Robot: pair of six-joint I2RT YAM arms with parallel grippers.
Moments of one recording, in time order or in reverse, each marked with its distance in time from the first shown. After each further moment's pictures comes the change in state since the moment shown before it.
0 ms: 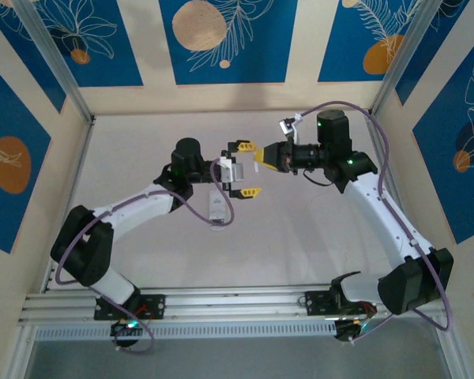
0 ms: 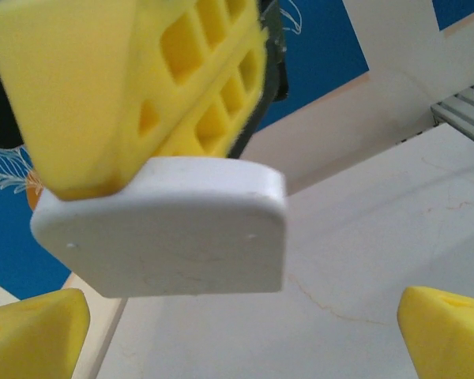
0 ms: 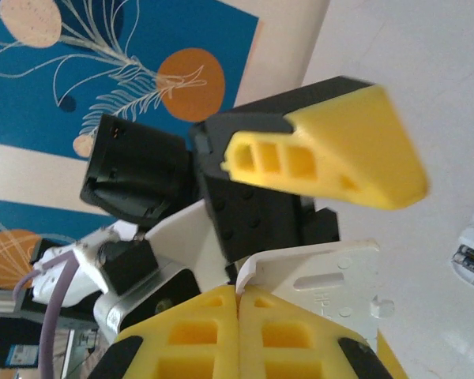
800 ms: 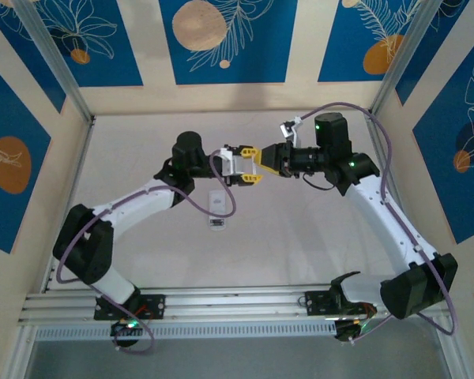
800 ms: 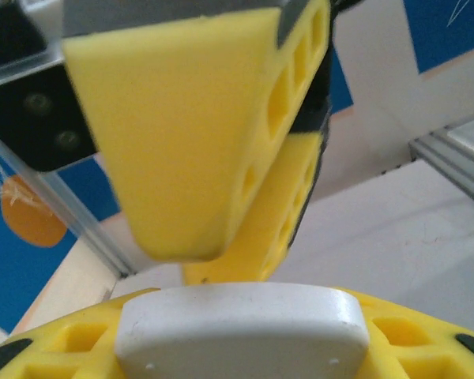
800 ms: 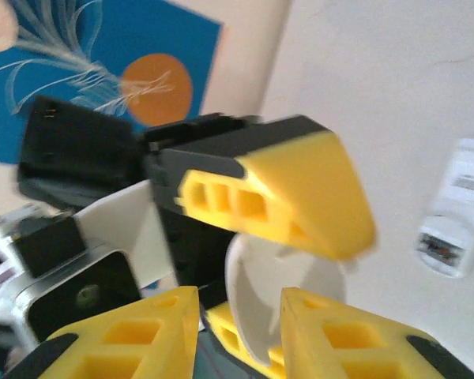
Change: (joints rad) left arm 0.001 -0.001 0.094 -0.148 0.020 -0.010; right arm 0.042 -0.034 0.035 -0.153 0.188 -0.052
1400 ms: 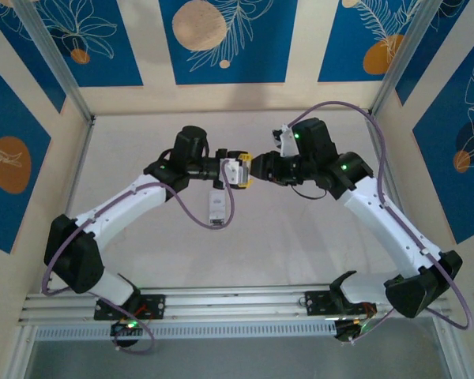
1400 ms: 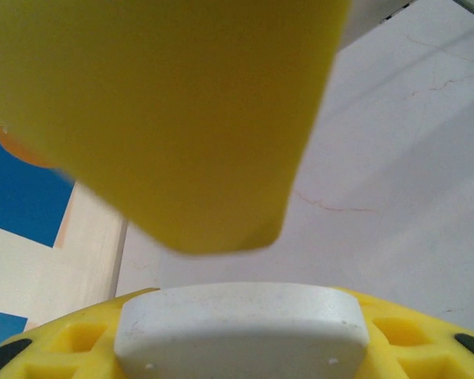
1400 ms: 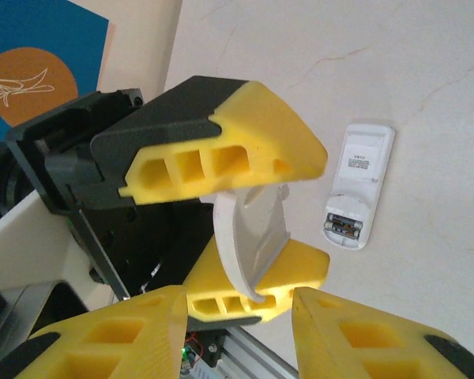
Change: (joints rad) left arm -0.023 -0.066 0.115 -0.532 -0.205 0.412; right arm 0.190 0.024 0.107 -0.211 0.374 -0.038
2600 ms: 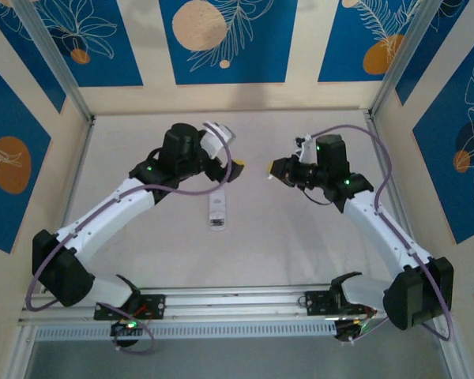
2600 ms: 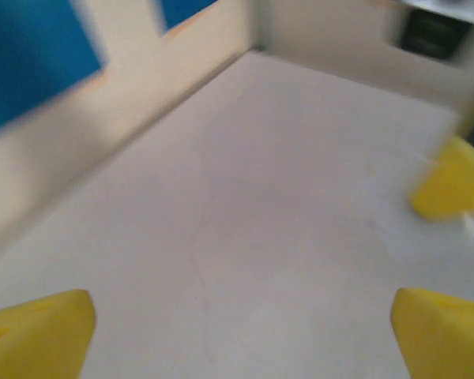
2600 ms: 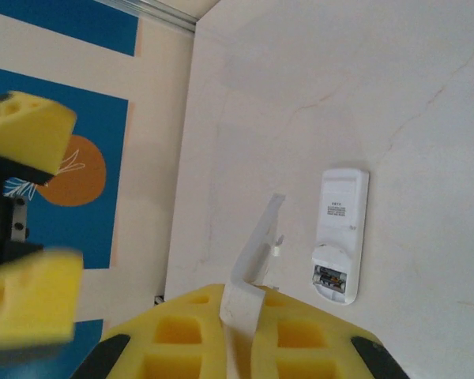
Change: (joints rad) left arm 0.000 -0.097 0.037 -0.150 -0.540 -0.945; right arm -0.248 -0.100 -0.461 0.503 -0.209 0.129
